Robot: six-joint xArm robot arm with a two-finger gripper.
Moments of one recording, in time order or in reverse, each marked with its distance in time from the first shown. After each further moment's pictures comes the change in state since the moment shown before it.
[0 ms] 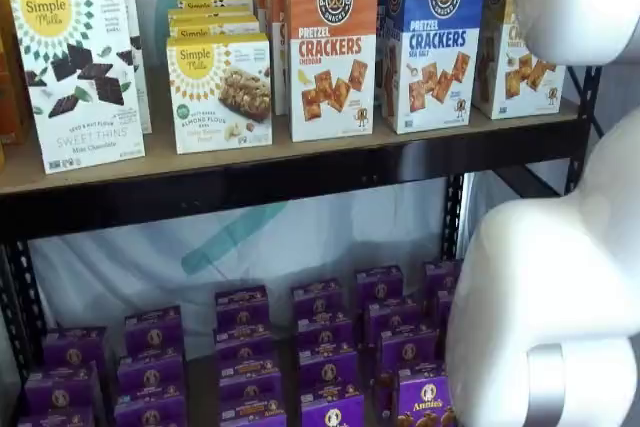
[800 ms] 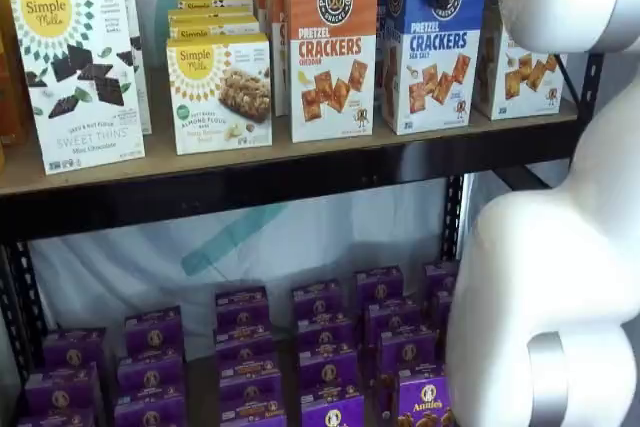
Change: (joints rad) arm 0.053 0.112 -0.129 -0.154 0.171 0.009
